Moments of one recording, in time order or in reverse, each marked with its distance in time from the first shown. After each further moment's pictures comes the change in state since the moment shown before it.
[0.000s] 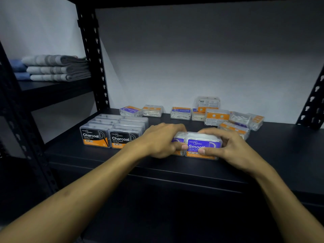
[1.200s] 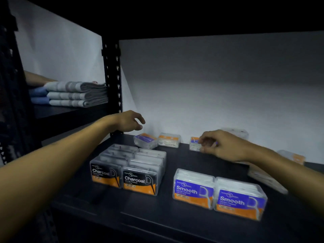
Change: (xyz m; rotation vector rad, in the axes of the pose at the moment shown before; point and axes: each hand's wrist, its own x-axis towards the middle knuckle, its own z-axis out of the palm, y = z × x) left_hand 0.056 -0.200 -0.107 -0.176 -0.007 -0.474; right_hand 0.163 -0.016 0.005 -0.738 -0.200 -0.030
